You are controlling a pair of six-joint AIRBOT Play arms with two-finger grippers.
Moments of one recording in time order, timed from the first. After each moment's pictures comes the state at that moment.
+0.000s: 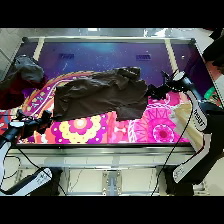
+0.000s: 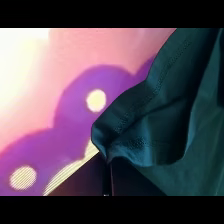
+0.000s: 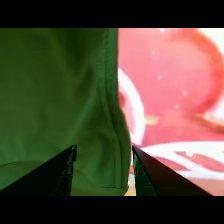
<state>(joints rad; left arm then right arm) 0.44 -1.14 0.44 0.68 -0.56 -1.41 -0.10 -1.88 1.52 -0.99 1.16 1.44</state>
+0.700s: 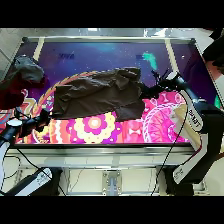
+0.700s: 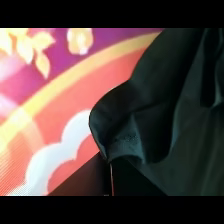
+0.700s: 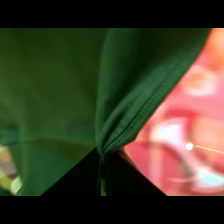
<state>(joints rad) 0.45 -1.11 0.48 0.68 -0.57 -1.40 -0.02 -1.87 1.56 -0.91 1.26 1.35</state>
